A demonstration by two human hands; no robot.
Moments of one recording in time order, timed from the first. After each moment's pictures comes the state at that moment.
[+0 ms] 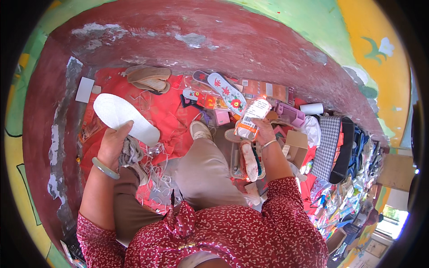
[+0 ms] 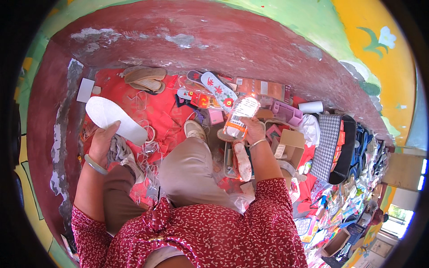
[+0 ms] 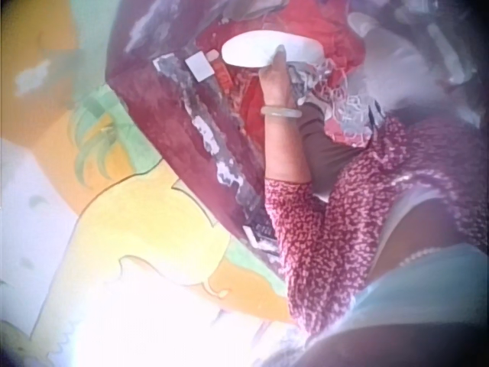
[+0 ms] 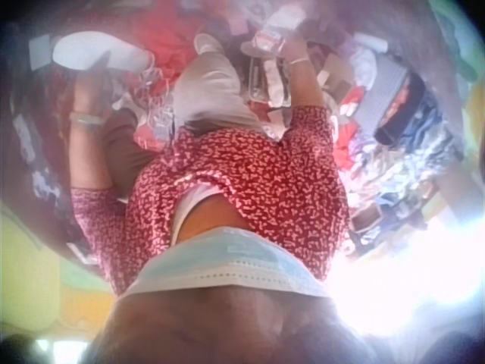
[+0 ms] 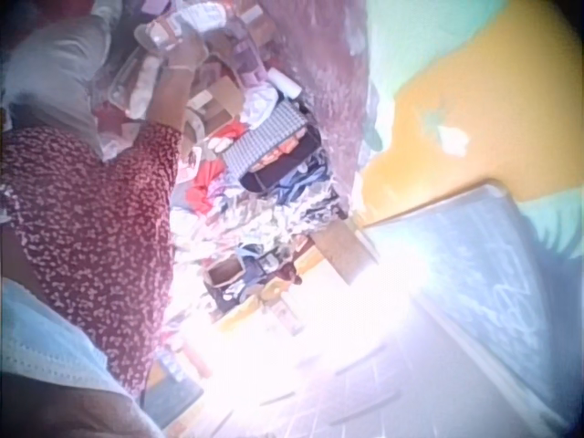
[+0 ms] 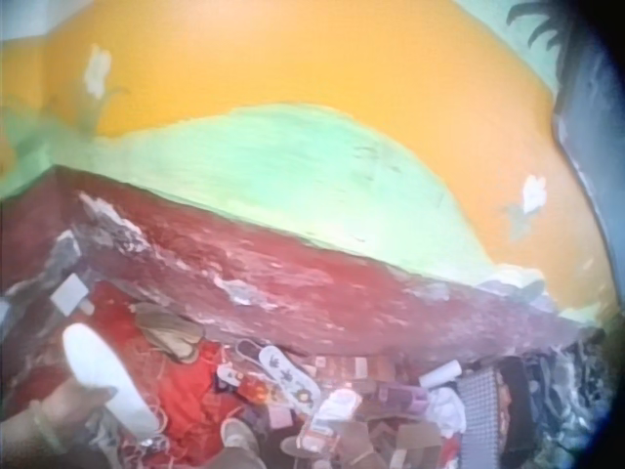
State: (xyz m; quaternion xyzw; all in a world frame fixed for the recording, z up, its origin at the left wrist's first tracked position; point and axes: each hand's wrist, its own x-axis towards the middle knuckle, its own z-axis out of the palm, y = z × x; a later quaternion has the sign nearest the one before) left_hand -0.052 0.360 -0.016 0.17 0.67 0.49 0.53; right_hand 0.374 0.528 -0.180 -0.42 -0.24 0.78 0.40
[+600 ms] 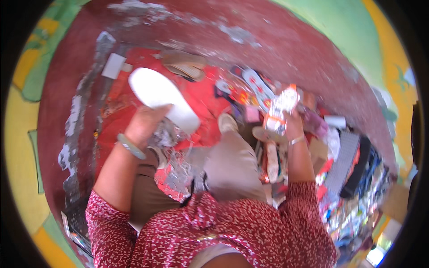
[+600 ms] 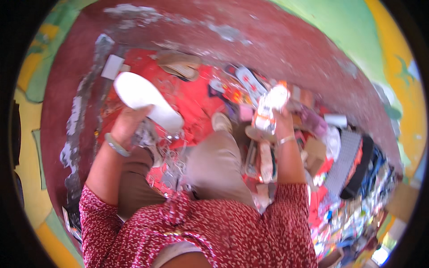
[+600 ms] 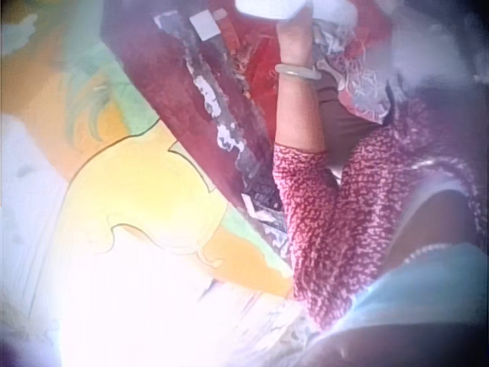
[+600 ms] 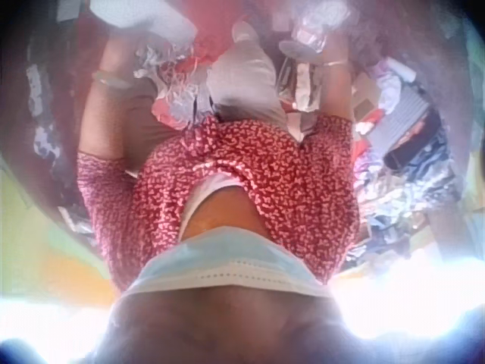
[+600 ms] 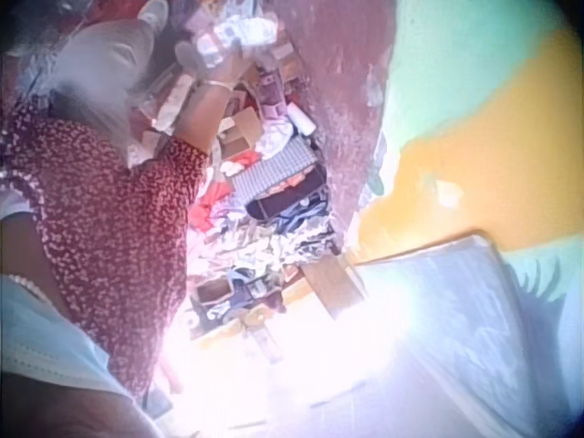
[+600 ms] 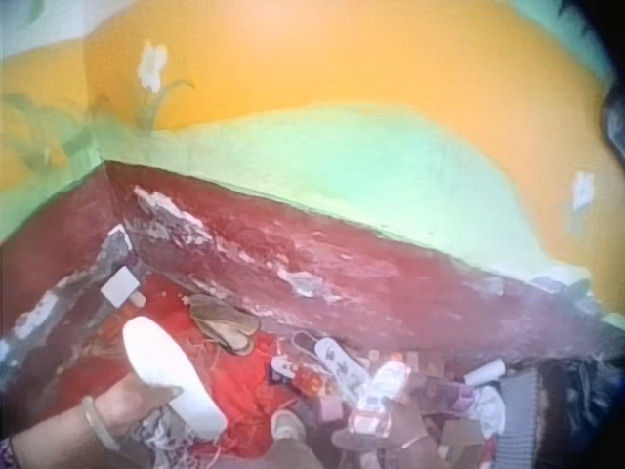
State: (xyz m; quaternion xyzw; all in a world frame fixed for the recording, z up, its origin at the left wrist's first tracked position) left_hand -0.065 0.346 -0.004 0.18 0.65 0.47 0.57; right_hand 0.325 0.531 -0.141 -0.48 -0.40 0.66 0.41
